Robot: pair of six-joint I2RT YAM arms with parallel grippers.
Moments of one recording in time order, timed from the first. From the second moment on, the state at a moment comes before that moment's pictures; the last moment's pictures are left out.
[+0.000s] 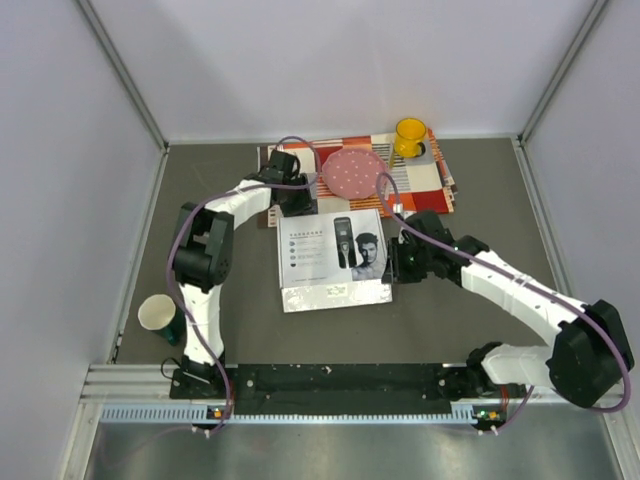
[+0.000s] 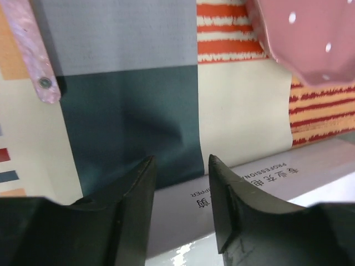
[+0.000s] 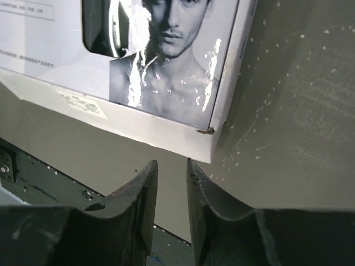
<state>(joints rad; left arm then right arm) -0.34 2.08 1.55 -0.37 0.13 -0.53 0.60 1.23 0.85 -0.55 -0.17 0.46</state>
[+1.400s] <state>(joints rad) -0.37 1.48 0.77 -0.32 0.24 -0.52 0.57 1.53 0.76 -0.16 -0.07 0.55</state>
